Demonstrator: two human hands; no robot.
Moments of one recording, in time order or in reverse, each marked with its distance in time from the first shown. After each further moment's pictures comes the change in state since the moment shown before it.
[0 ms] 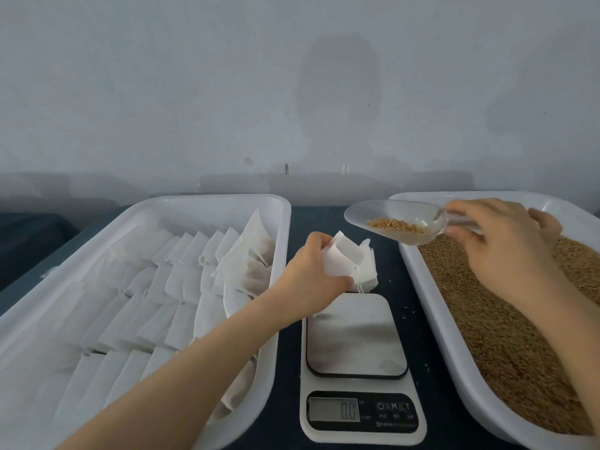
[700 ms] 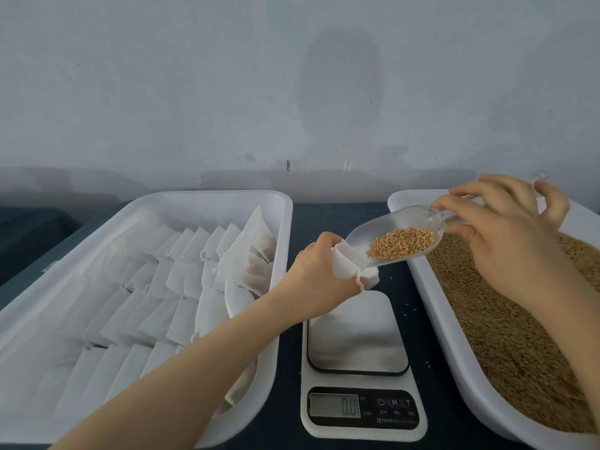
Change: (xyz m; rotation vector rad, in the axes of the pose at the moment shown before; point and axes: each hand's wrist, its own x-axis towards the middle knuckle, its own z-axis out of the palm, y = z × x) left_hand 0.000 0.001 0.005 0.180 0.000 0.064; right_hand -0.002 0.002 -0.002 -0.088 0.141 -0.329
